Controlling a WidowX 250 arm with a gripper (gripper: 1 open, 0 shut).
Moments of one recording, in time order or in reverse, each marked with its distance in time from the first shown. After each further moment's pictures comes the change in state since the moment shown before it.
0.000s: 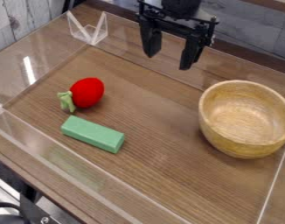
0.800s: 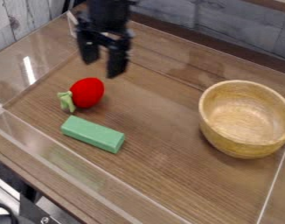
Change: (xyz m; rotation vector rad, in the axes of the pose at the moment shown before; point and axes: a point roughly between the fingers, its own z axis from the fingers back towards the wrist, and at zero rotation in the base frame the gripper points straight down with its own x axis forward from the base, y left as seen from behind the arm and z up) arm -0.050 0.107 -0.022 0.013 0.014 -0.129
